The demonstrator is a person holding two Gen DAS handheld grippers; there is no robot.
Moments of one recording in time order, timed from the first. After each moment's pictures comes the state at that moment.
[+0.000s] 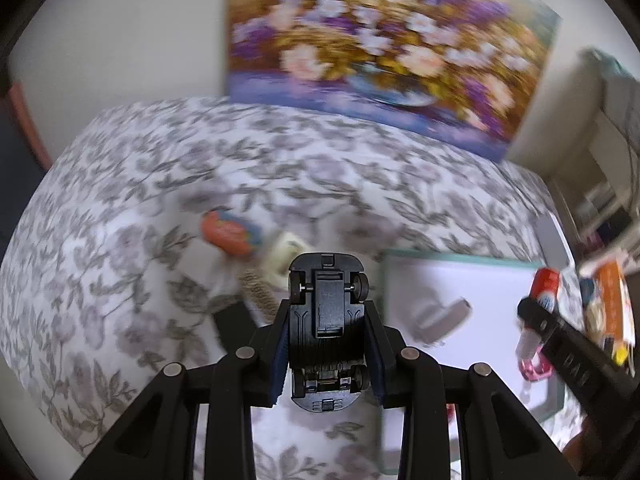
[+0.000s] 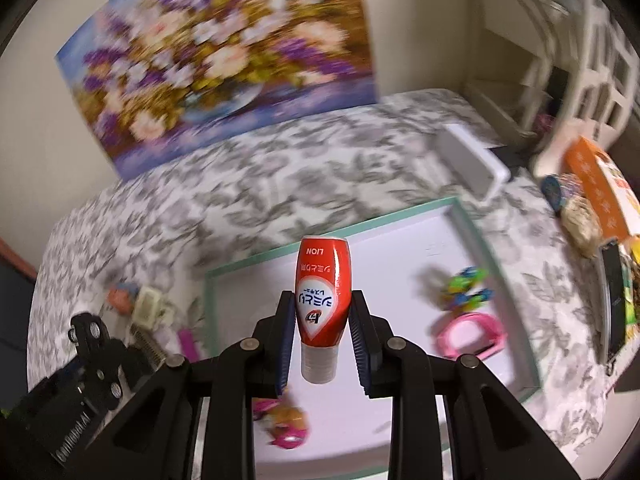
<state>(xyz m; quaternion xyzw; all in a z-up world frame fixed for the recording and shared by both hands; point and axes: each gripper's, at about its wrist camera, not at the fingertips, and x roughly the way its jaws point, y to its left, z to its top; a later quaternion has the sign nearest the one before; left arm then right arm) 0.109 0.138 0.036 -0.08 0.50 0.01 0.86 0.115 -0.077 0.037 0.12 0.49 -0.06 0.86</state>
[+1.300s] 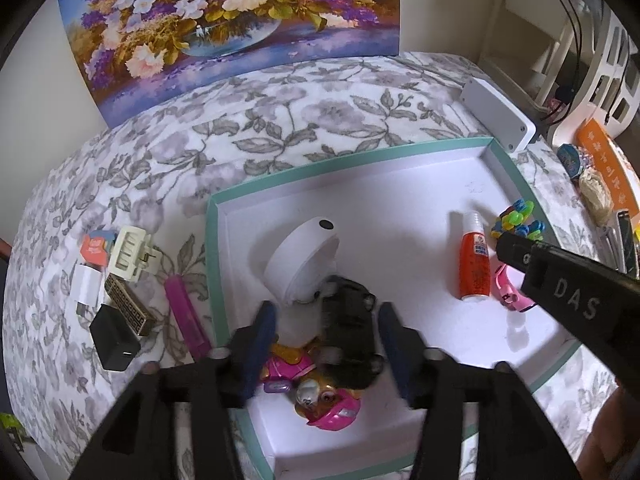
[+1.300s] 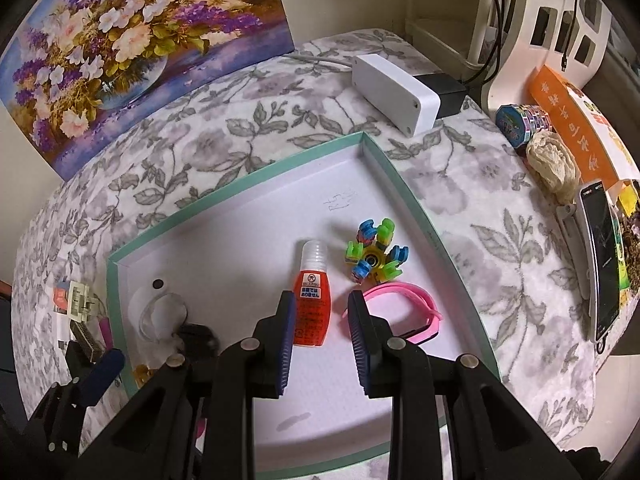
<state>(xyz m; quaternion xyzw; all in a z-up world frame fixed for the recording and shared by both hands) 0.105 -0.004 -0.022 0.06 0.54 -0.09 0.83 0.107 -0.146 -0.016 0.14 0.55 -0.11 0.82</state>
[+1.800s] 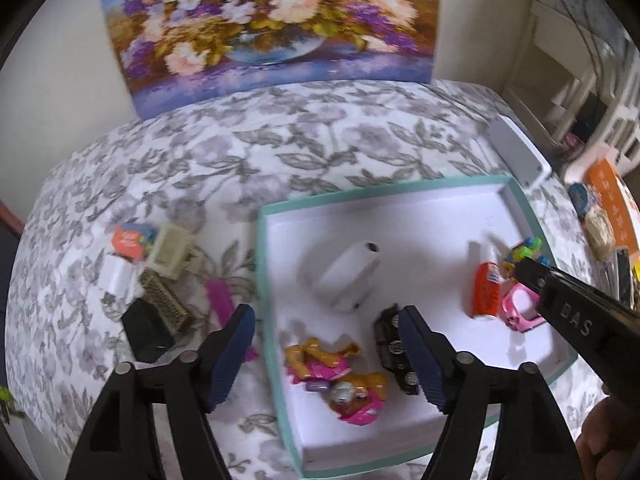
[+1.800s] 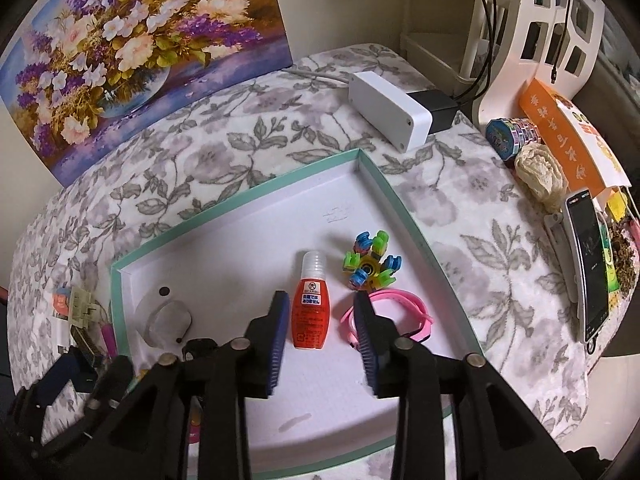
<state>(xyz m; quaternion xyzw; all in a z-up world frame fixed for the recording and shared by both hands) 0.108 0.031 0.005 0.03 0.53 -0.04 0.84 0.105 -0.142 -0.003 0.13 0.54 -0.12 0.83</state>
